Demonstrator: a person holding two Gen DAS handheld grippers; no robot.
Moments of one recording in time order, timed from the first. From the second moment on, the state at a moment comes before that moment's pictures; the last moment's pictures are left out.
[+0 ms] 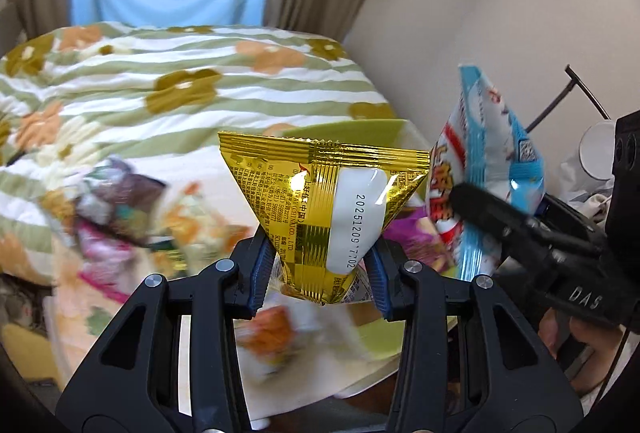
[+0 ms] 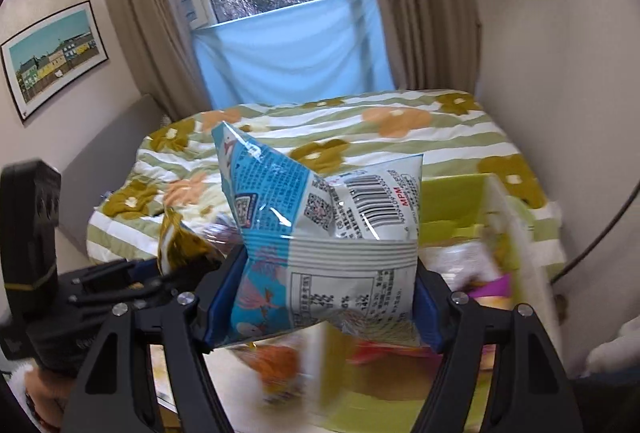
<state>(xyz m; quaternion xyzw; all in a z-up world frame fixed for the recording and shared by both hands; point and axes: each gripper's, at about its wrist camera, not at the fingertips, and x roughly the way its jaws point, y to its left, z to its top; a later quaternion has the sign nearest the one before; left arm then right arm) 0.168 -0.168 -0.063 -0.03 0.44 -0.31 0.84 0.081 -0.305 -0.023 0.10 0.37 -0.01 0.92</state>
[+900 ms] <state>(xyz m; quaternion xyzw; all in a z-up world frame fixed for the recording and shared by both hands) 0.114 -0.226 -0.104 -0.01 0.48 -0.24 0.84 0.048 -0.399 -0.085 0.09 0.45 0.00 0.89</state>
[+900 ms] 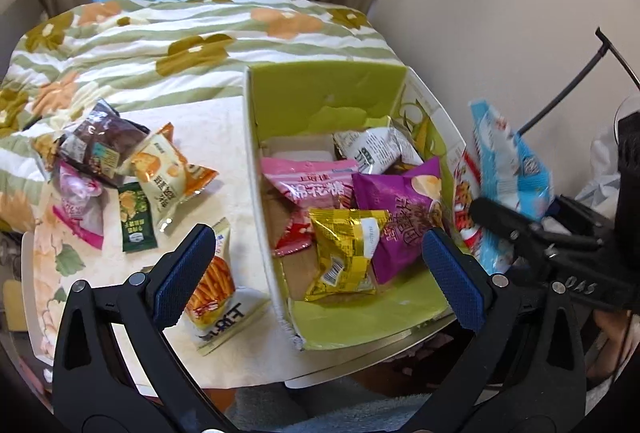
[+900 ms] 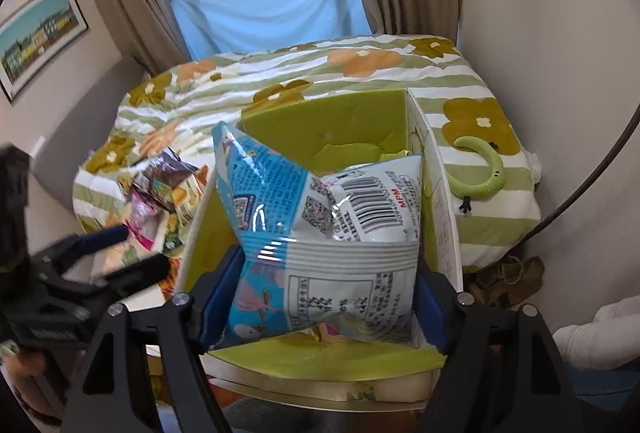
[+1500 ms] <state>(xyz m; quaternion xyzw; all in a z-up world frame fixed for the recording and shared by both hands) 0.109 -0.203 -0.102 0.01 0.47 -0.19 0.86 0.034 -0.393 -0.104 0.08 0.44 -0.01 0.89</state>
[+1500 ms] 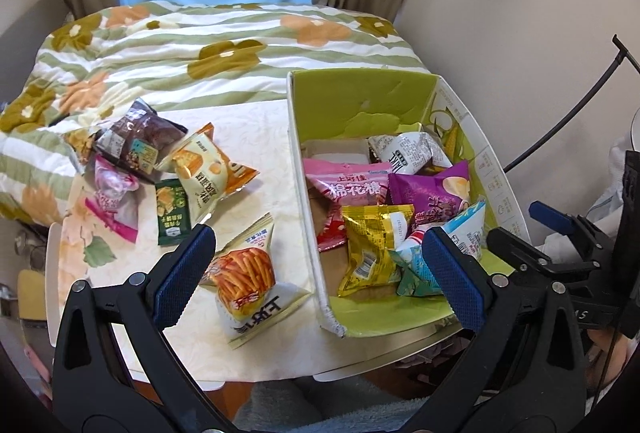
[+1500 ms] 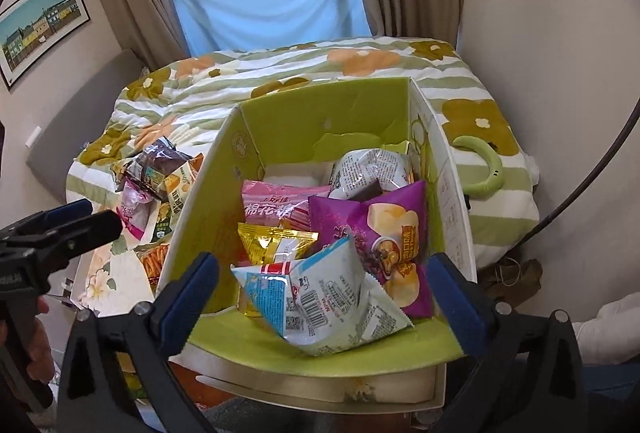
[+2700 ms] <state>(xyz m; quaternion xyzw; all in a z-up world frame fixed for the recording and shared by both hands) 0.181 0.042 -0.136 0.01 0.48 -0.12 0.87 0.064 -0.156 -0.114 0.05 0.41 0.04 0.91</state>
